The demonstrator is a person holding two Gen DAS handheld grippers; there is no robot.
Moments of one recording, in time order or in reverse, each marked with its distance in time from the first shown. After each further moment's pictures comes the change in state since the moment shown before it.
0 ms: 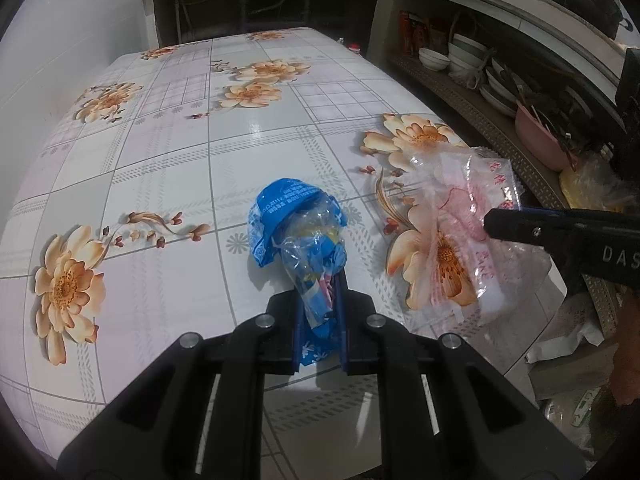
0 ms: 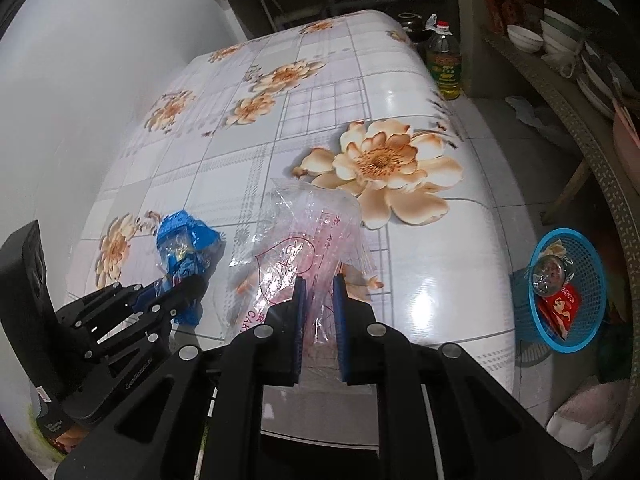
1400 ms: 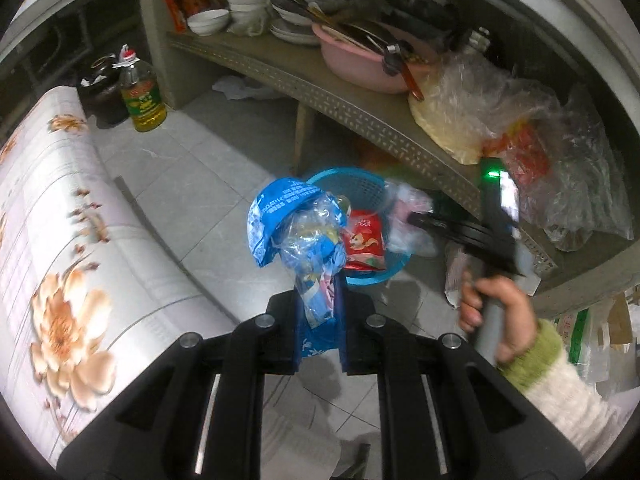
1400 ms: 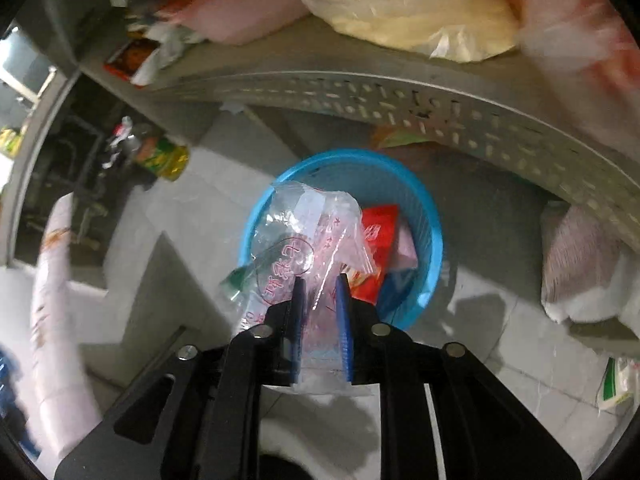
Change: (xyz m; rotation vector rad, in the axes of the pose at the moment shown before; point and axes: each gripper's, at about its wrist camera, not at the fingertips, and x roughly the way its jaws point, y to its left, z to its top) left arm 0.091 -0.297 0.092 0.477 0.204 -0.360; right arm 0.035 -0.430 -0.119 0.939 -0.199 -0.305
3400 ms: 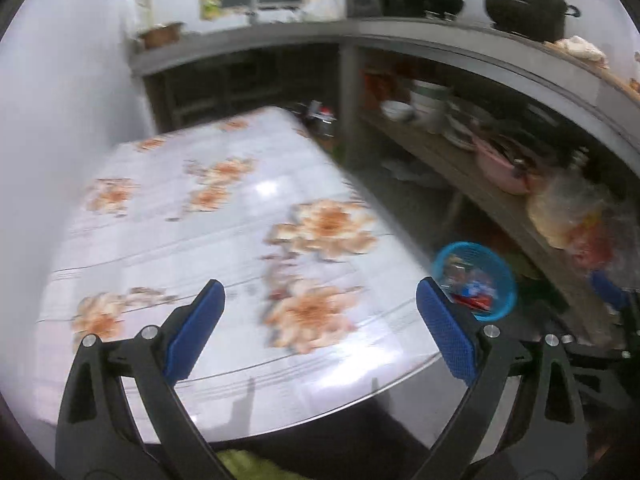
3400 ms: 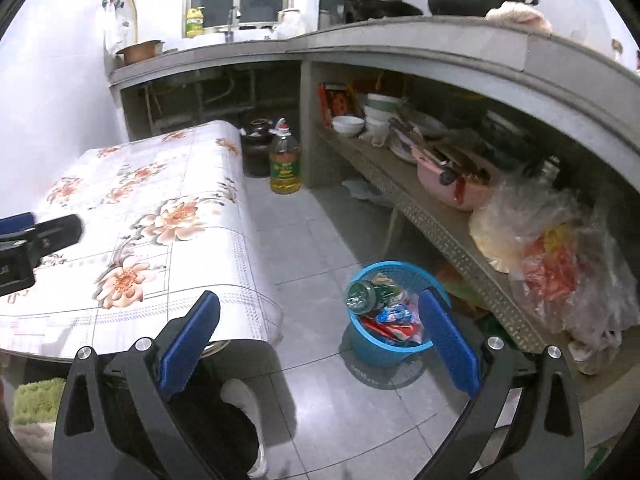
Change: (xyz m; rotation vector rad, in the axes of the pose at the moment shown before) left arm -0.207 0.052 -0.176 -0.350 -0.375 0.511; right arm -0.283 0.176 -0.235 -0.752 -0.440 0.007
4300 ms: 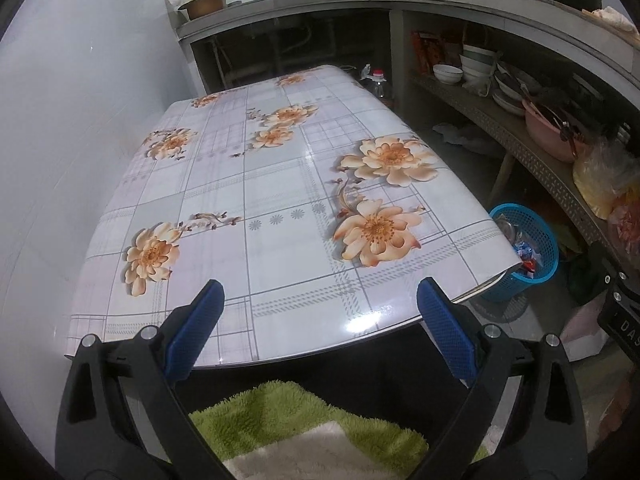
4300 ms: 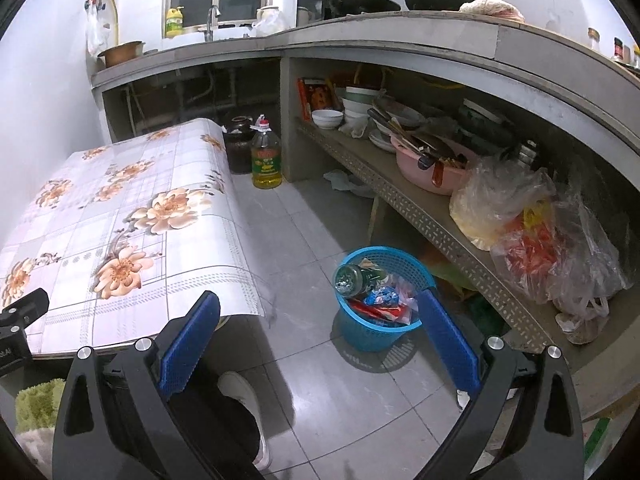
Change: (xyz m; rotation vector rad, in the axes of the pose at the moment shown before) left arm -0.017 0.017 -0.049 -0.023 0.140 0.151; right arm -0.012 0.002 -0.016 0.046 0.034 -0.049
